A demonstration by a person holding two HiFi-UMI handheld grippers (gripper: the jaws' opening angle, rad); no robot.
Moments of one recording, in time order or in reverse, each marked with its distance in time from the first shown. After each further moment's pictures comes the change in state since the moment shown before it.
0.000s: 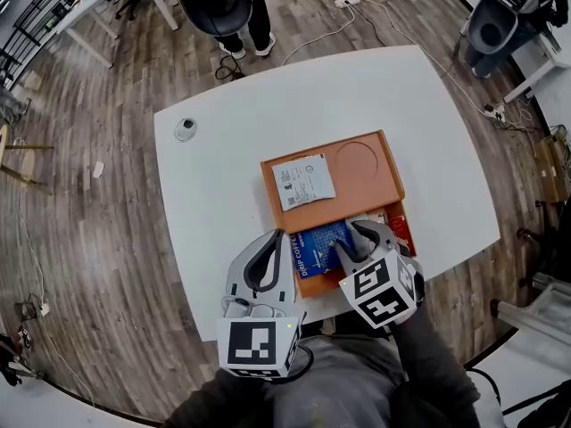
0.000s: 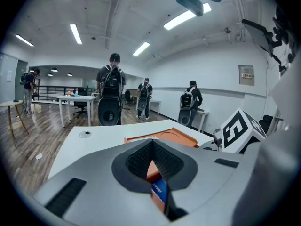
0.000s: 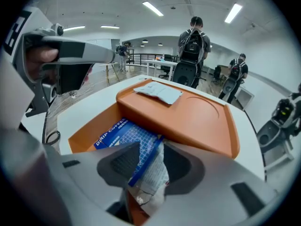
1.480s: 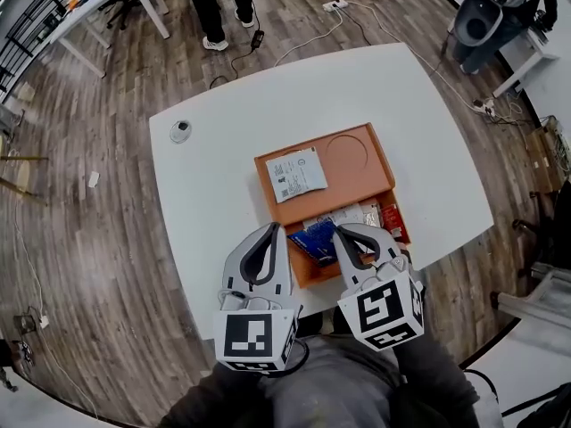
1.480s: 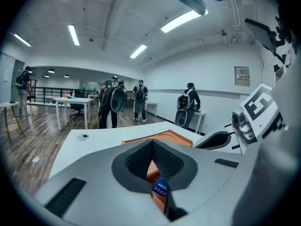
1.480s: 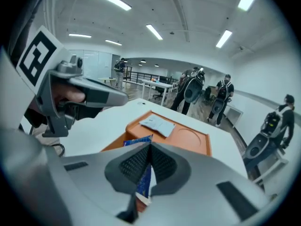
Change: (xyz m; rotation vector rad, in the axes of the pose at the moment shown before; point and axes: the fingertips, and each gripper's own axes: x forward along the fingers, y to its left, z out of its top) left arm -0.008 0.003 0.003 0.014 -0.026 -0.034; right arm -0.061 0.015 0.053 -0.035 -0.244 -0.123
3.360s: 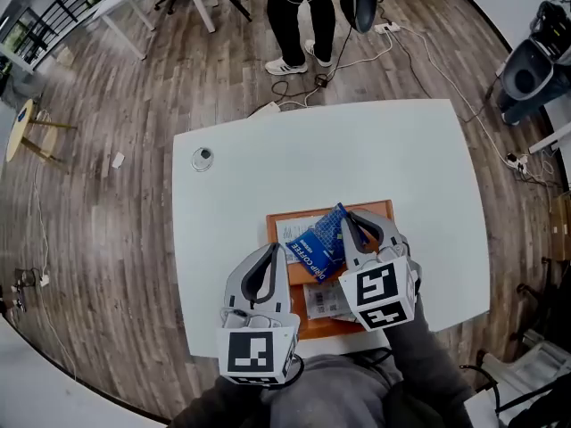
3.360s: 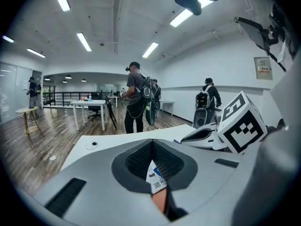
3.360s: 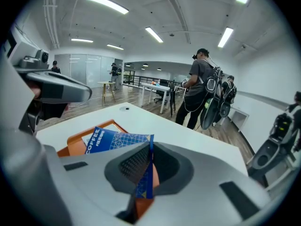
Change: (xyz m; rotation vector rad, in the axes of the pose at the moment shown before) left arm 0.067 0.030 0.038 -0.020 0.013 0.223; right arm 0.100 -0.115 0.048 -0.017 -0.060 0.040
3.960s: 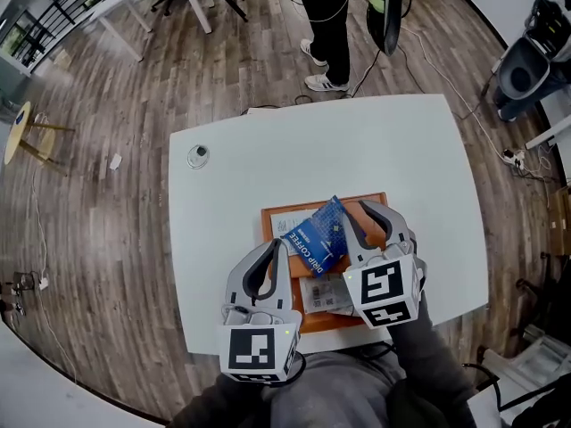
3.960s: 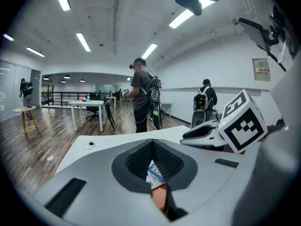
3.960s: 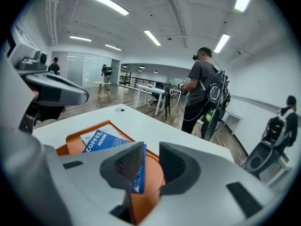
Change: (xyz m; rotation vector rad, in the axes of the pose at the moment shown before) left arm -0.004 -0.012 0.002 -0.004 -0.010 -0.019; right arm -0.018 -0.013 0.001 -0.001 -0.020 -0.062
